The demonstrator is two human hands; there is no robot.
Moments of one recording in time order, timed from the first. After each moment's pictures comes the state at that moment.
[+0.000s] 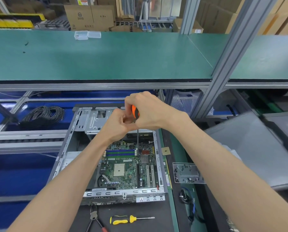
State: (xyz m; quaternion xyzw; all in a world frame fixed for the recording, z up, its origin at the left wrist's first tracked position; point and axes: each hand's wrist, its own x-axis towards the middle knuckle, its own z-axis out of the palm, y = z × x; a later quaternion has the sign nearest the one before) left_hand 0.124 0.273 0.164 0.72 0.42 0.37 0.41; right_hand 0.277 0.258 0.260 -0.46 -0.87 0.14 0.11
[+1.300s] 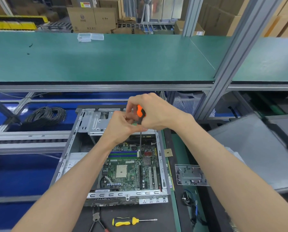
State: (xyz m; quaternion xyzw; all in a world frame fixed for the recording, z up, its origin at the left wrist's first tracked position) left_hand 0.127 0.271 0.160 0.69 0.42 0.42 0.42; right_hand 0.280 0.258 0.262 -0.48 -0.86 0.17 0.11
